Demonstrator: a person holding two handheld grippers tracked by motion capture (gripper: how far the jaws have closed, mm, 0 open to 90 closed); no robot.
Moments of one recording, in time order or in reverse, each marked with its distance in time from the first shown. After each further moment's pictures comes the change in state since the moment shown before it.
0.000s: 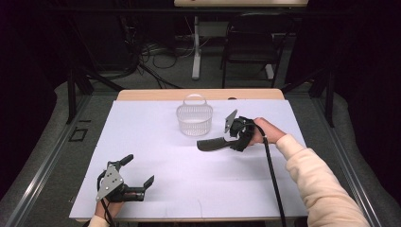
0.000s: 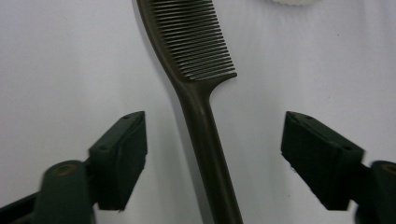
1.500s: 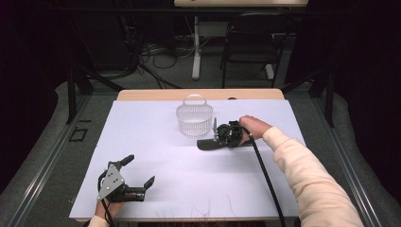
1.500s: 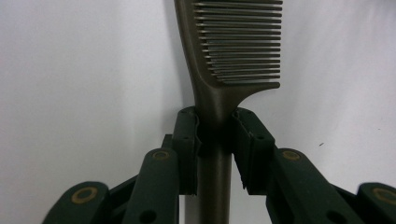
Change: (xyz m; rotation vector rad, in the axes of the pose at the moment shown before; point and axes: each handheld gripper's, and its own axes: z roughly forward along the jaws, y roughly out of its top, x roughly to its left) left arm -0.001 0.000 0.001 0.013 -0.005 0.007; right arm -0.001 0.030 0.037 0.251 0.086 -0.218
